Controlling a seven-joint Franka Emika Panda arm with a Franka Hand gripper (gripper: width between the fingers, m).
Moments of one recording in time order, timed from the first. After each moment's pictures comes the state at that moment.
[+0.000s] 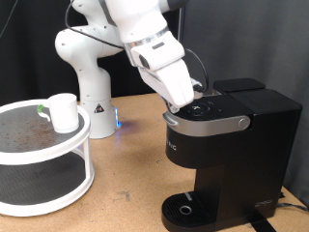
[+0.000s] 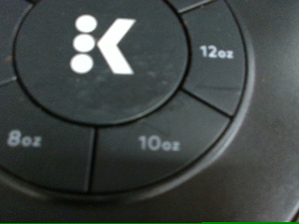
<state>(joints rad) 0.40 -0.13 -0.38 -2.28 0.41 2.24 -0.99</state>
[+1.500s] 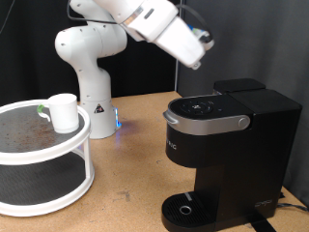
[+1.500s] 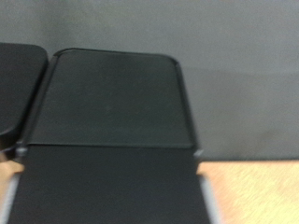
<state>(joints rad) 0.38 -0.22 -0.41 -2.22 0.82 2.02 -1.08</state>
